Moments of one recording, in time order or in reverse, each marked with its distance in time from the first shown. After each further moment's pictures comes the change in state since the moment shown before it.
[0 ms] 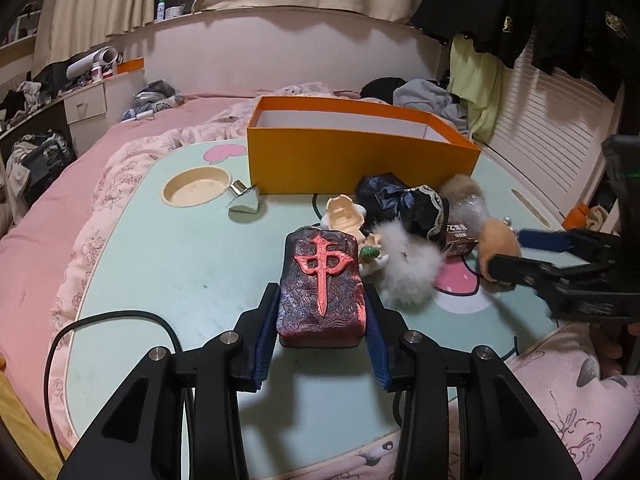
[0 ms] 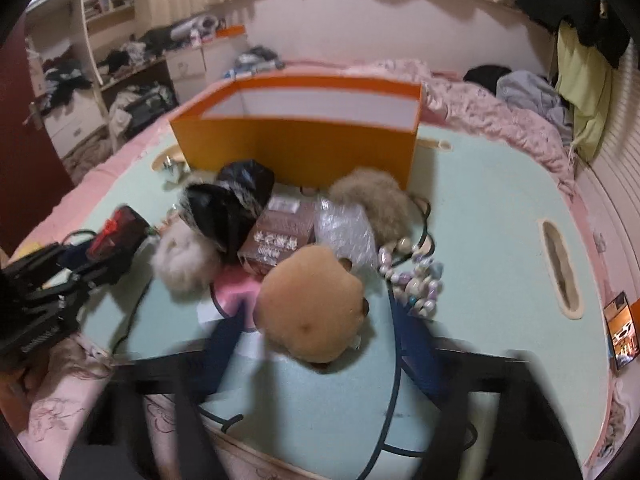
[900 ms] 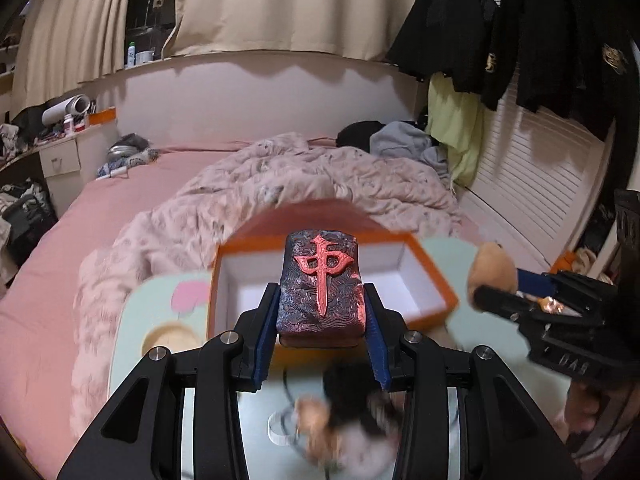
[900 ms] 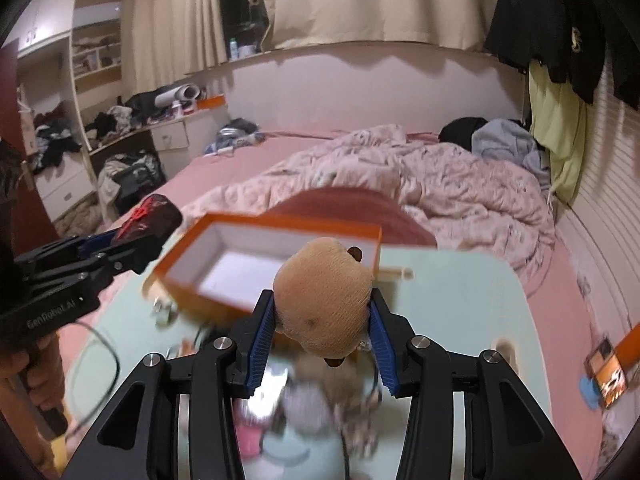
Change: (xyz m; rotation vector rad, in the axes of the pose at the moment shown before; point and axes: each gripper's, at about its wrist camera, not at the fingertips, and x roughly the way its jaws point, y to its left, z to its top) left arm 0.015 -0.026 0.163 0.079 -0.108 -0.047; right arm -0.041 -0.027 0.116 0.056 -0.244 -0.051
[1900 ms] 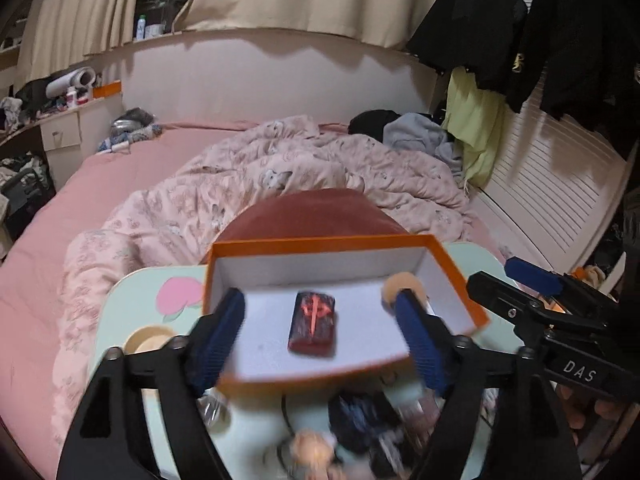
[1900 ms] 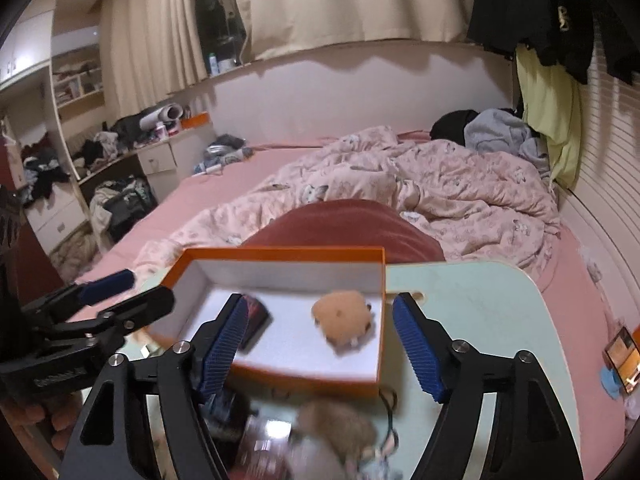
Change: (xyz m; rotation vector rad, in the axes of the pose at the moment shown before) left arm 0.009 0.006 -0.011 -0.067 0.049 -0.011; right arm 0.010 -0.006 -0.006 0.084 -0.018 0.011
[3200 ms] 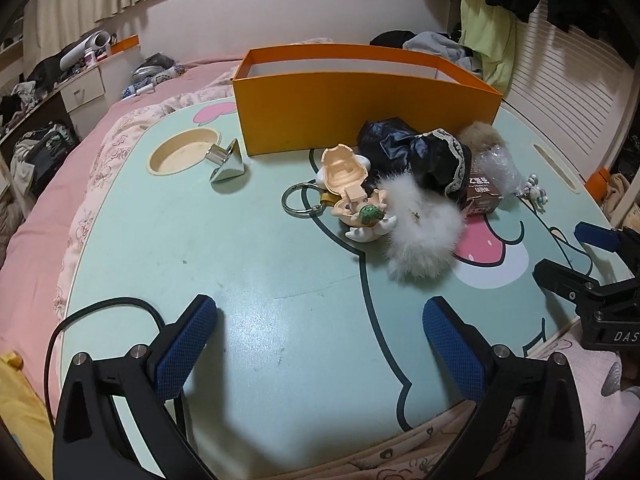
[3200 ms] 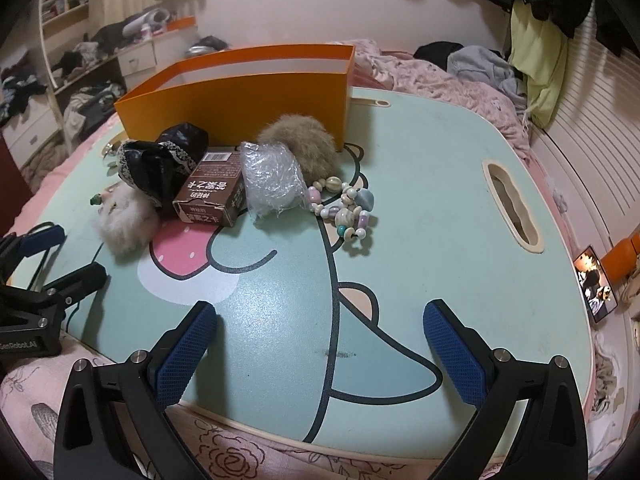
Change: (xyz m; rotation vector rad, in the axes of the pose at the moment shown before) left arm -0.008 0.003 -0.156 0.028 0.232 0.117; right arm -0.013 -0.005 -0.145 -0.097 0.289 -0.124
